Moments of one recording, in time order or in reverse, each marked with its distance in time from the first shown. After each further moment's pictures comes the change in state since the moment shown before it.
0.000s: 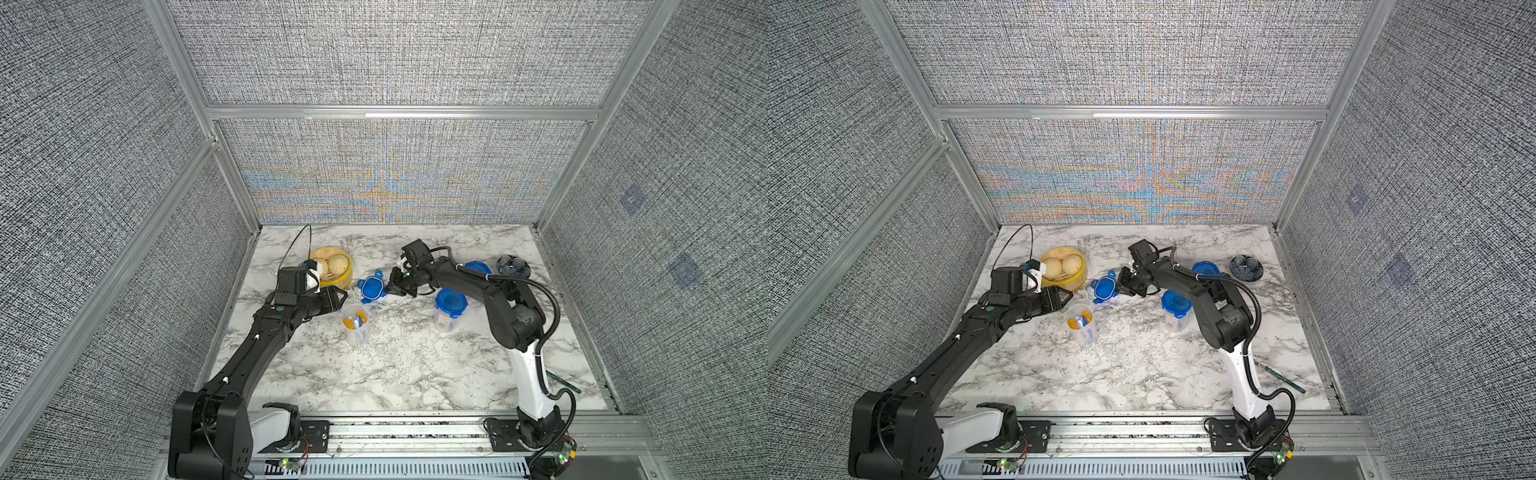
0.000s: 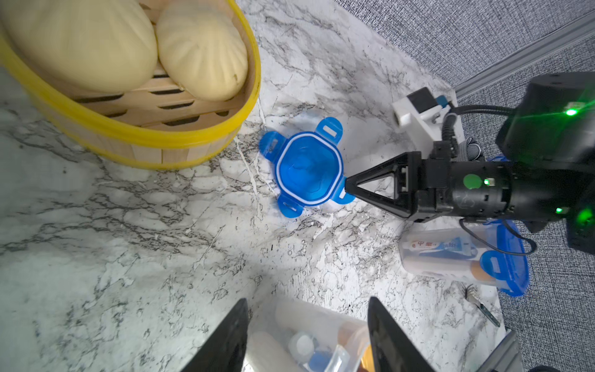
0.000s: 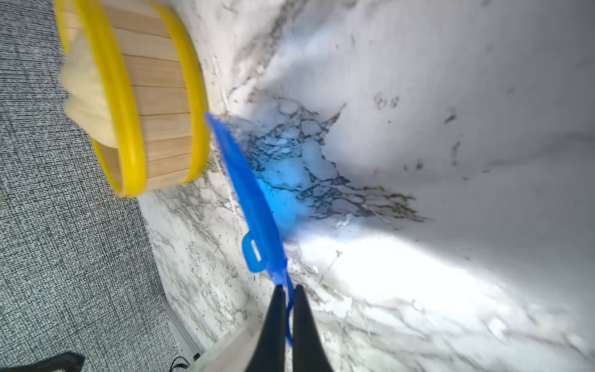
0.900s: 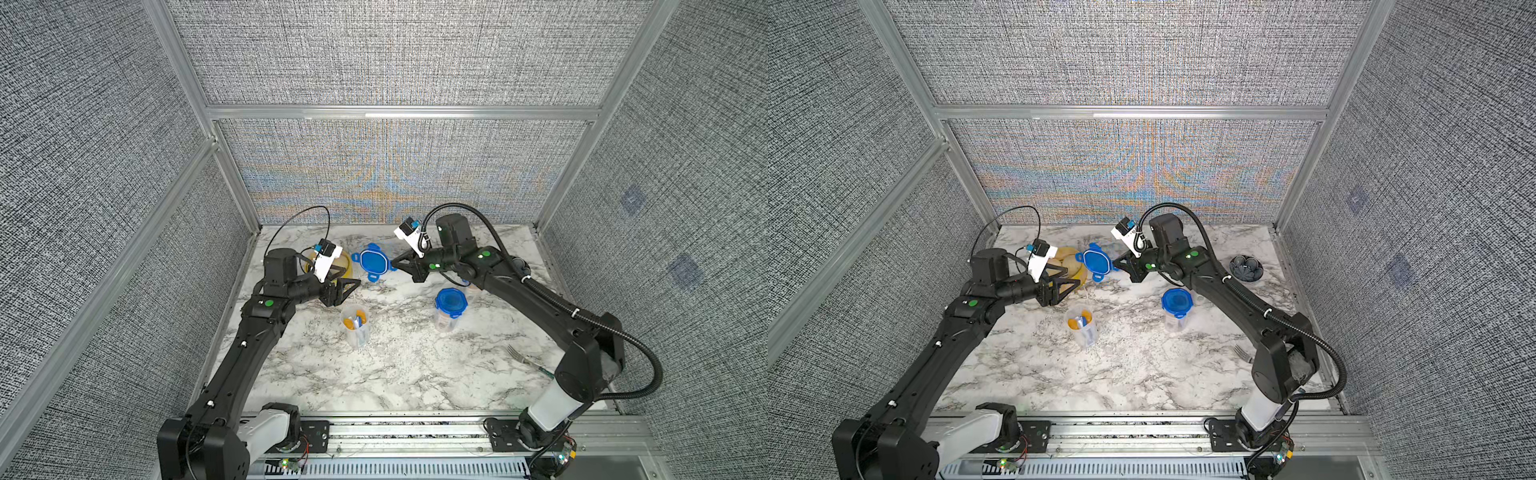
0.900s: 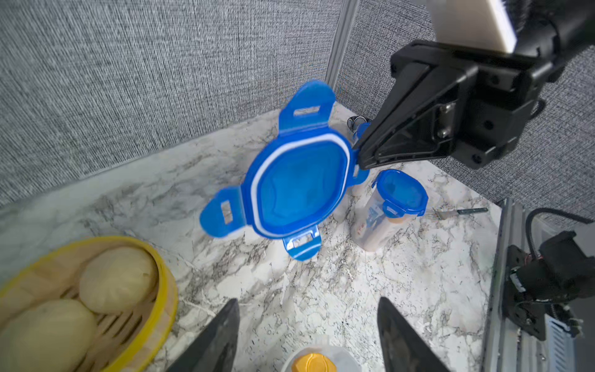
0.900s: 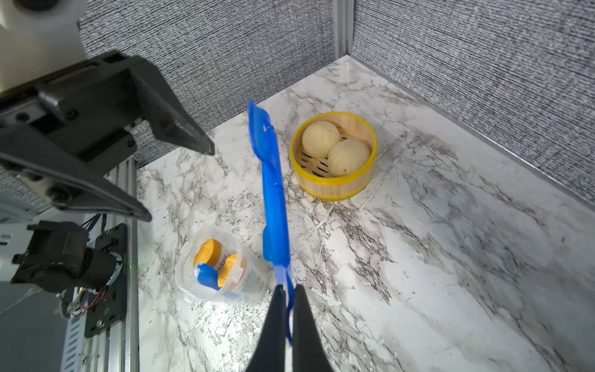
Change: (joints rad) left arm -0.002 -0.071 0.174 -0.001 0.324 0.635; right arm 0.000 -0.487 -0.114 -0.026 -0.138 -0.963
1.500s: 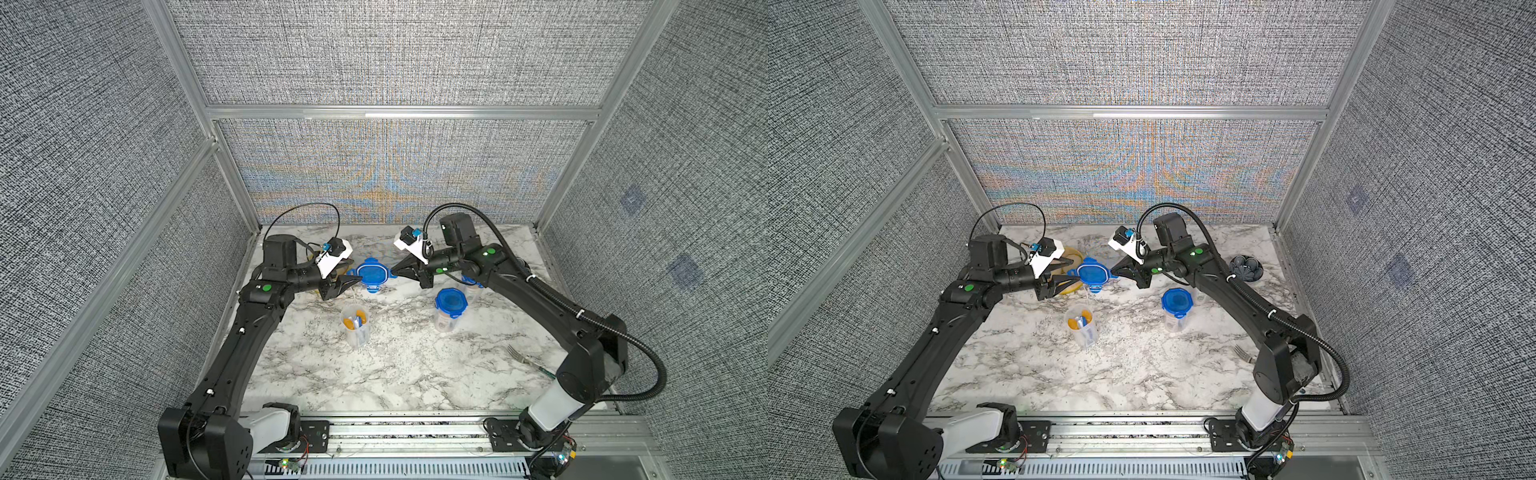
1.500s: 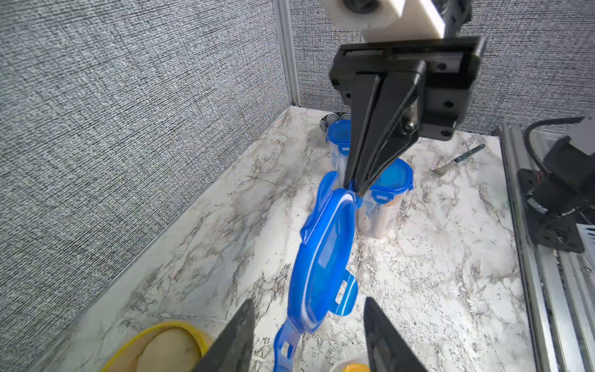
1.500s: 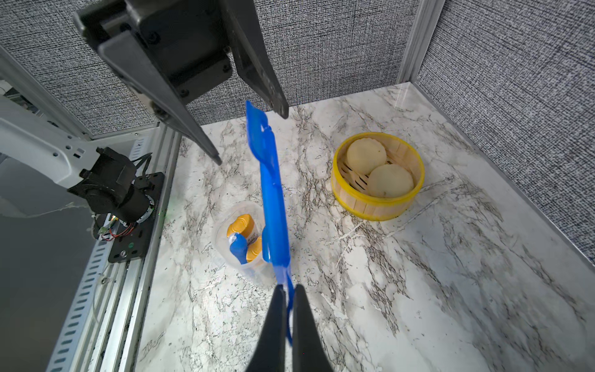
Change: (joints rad) left arm 0.002 0.087 0.168 -0.166 0.124 0.389; right arm -0.018 -0.008 0.017 -0.085 -0.200 -0.270
